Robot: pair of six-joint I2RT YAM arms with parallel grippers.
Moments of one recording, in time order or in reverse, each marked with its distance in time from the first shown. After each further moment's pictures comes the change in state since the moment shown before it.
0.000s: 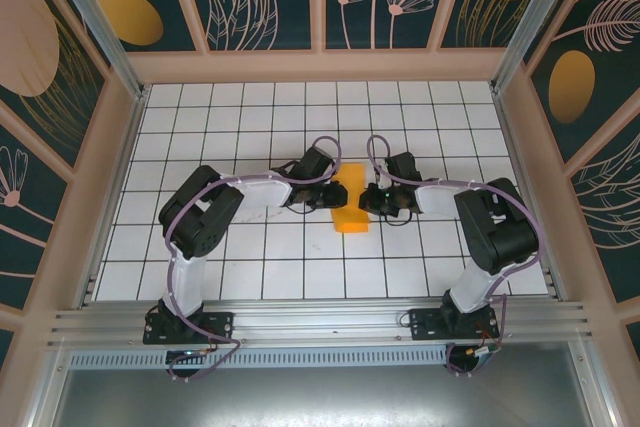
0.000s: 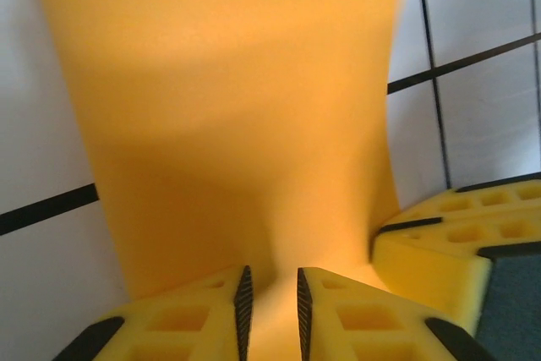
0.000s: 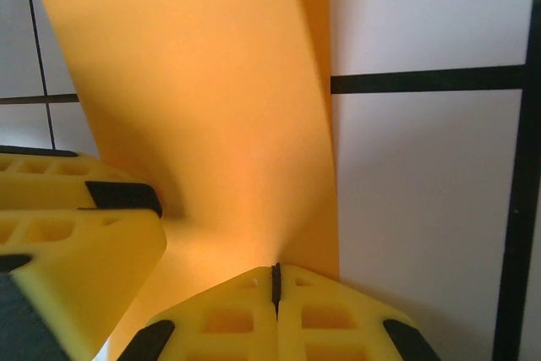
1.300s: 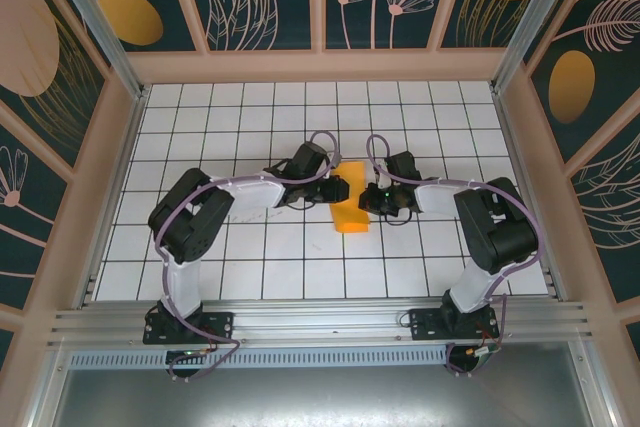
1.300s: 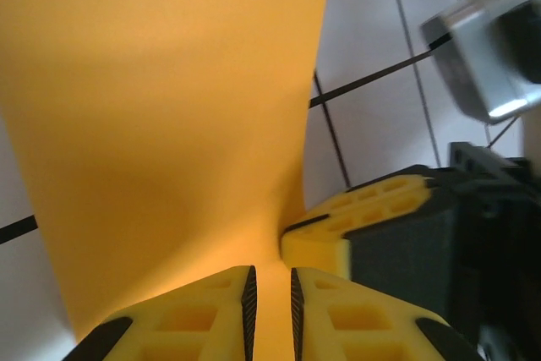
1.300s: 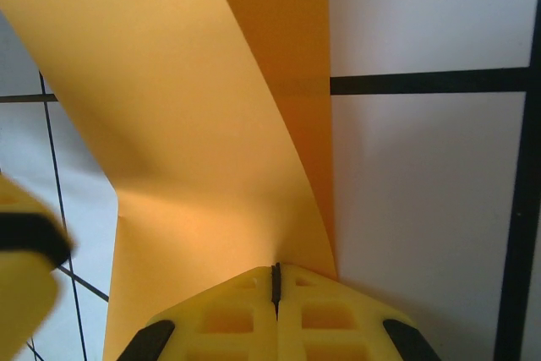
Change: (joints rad) left arm 0.018 -0.055 -0.048 0.113 0.088 0.018; right arm 0.000 0.003 0.007 -0.011 0.000 -0.007
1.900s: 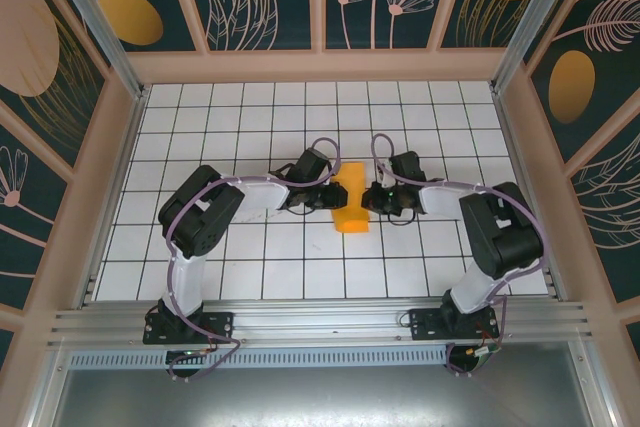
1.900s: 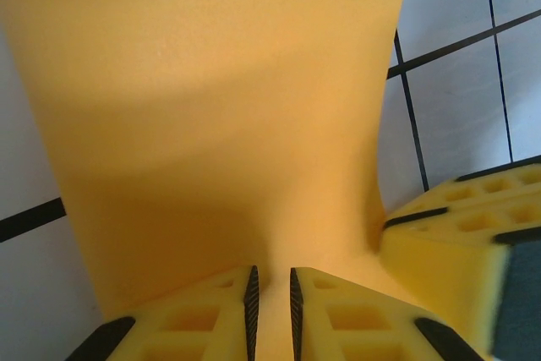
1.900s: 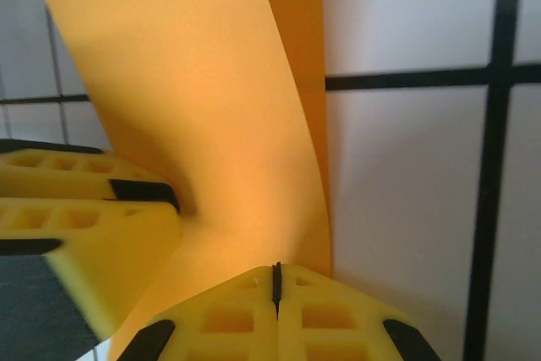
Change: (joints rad) left arm -0.009 0.056 -0.003 0.001 -0.017 -0.003; right arm -0.031 -0.057 -0.019 0.010 -0.022 0.001
